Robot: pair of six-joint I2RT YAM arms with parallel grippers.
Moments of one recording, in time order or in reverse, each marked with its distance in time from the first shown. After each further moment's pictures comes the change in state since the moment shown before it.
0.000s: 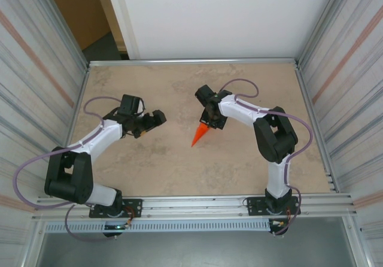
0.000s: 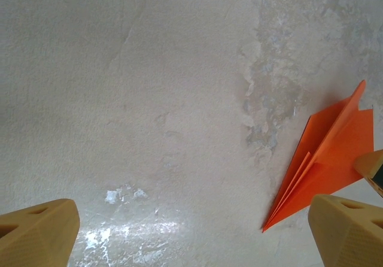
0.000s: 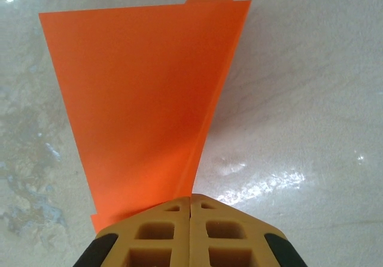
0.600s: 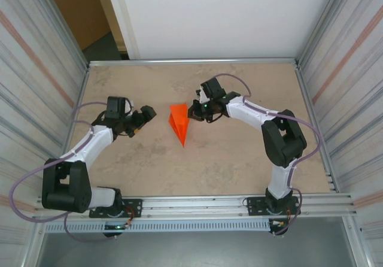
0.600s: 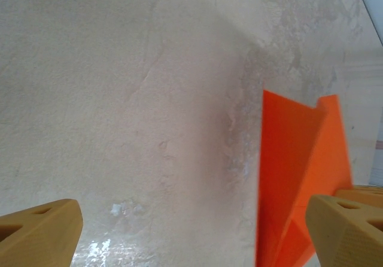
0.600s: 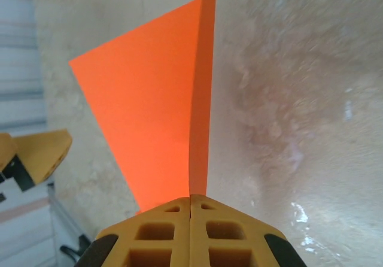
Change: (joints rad) left arm 0.121 -0.092 -0.075 0.095 0.100 -0.083; right arm -0.047 -0.080 -0.120 0.456 -0.624 -0.289
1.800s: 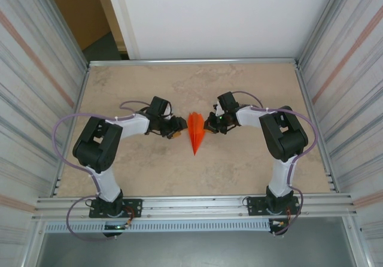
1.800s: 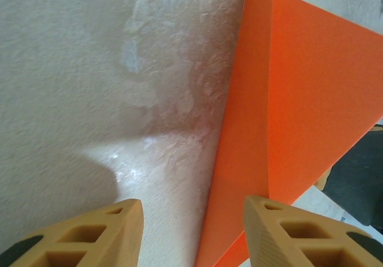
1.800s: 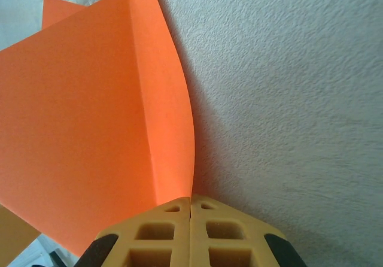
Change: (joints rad) left arm -0.334 0.475 0.184 0.173 0.119 -0.117; right arm -0.137 0.039 -0.262 0.149 -0.025 0.003
